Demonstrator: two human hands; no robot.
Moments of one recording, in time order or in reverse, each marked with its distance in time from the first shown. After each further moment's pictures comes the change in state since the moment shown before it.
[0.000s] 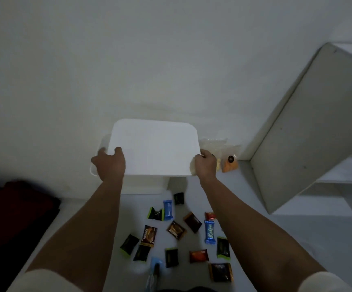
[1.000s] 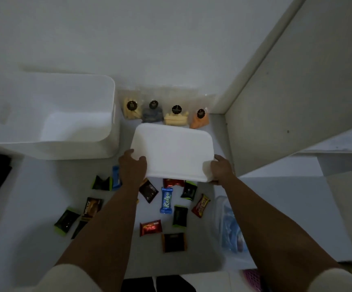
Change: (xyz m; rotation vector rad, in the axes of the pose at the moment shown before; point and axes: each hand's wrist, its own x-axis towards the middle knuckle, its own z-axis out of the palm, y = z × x) left_hand -0.130 -0.147 0.219 0.192 -0.495 -0.096; right_hand 0.110 0.202 -0.189 -0.286 -0.065 0.562
